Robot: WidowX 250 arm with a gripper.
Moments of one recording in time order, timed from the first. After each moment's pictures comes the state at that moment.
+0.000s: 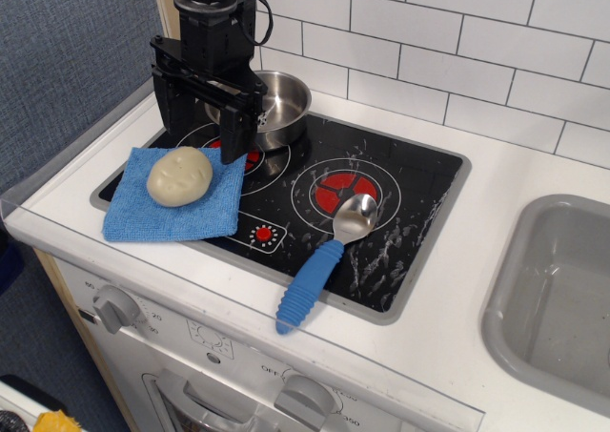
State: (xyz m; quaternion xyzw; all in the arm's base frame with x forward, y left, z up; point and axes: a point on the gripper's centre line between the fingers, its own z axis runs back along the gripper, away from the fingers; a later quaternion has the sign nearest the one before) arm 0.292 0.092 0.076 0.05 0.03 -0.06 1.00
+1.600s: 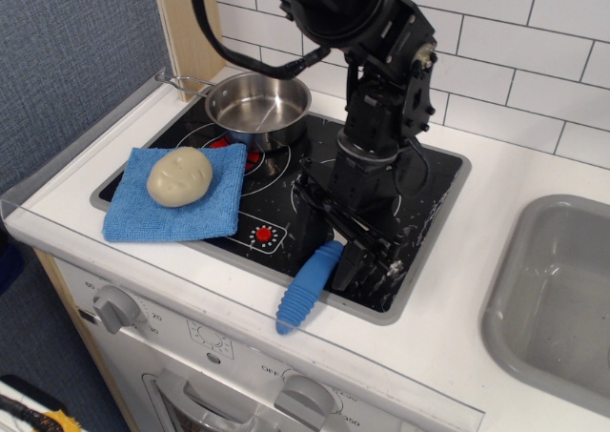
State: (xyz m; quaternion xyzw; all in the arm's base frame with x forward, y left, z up) arm 0.278 -0.037 0.002 0.05 0.08 -0.21 0.97
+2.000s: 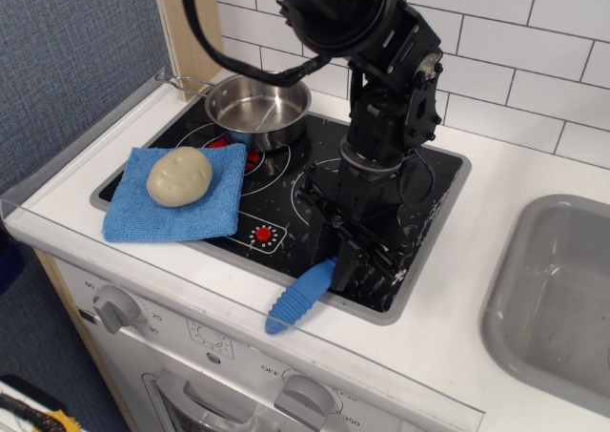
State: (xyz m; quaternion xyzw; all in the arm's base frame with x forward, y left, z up) arm 0.271 -0.036 0.005 0.06 0.06 -0.20 0.98
